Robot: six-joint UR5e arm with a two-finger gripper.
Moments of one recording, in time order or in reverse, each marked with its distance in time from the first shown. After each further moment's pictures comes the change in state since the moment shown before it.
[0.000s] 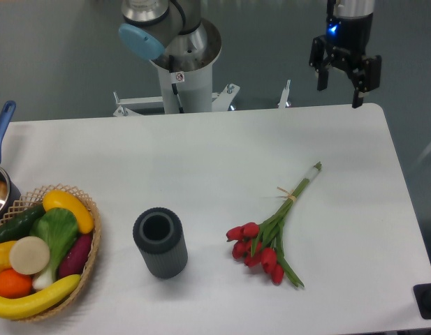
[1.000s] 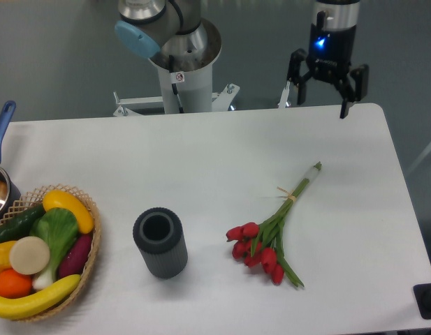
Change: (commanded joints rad) arm -0.156 -0.035 -0.032 0.086 -0.009 -0.580
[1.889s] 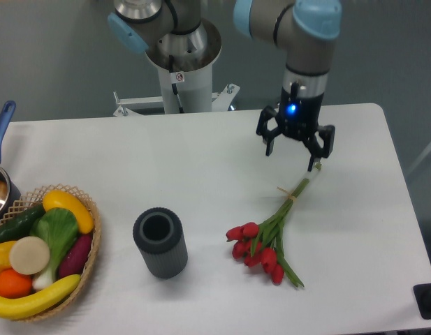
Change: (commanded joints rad) arm -0.114 -0.209 -0.034 0.180 0.032 -0.105
